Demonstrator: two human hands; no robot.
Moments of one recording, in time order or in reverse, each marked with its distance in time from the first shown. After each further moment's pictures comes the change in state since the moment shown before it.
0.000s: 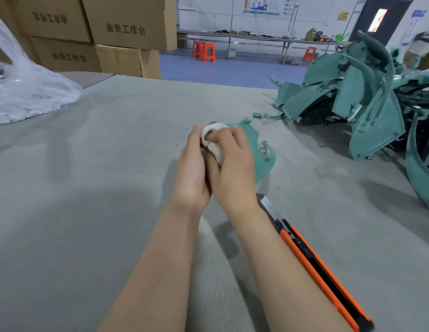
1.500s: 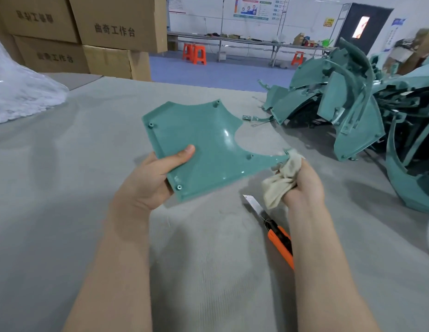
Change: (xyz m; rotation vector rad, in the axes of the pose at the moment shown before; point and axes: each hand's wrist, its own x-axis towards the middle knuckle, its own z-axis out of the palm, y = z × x) left_hand -0.001 0.028 -0.046 0.107 -0.297 -0.079; right_hand 0.019 0.070 -0.092 0.996 0.435 1.178
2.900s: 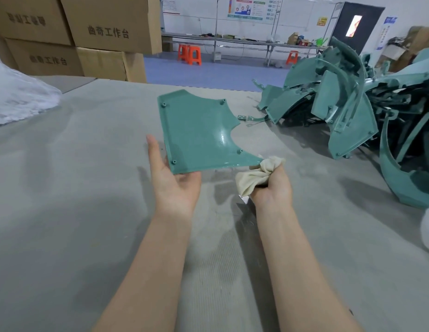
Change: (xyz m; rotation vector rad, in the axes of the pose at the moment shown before) left_hand 0.014 -0.028 0.036 -0.722 0.335 0.156; right_hand -0.019 0.031 0.020 0.417 -0.057 0.089
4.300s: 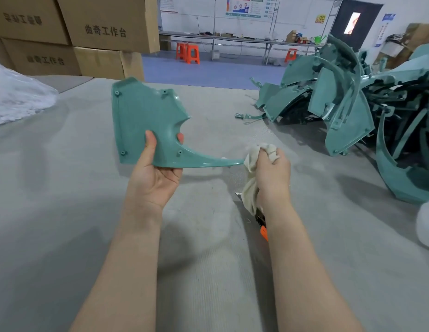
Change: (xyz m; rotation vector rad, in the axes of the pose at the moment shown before) left_hand 0.010 0.029 -0.013 0.154 -0.082 -0.017; right_hand 0.021 -0.007 -0.007 -1.141 -0.033 -0.605
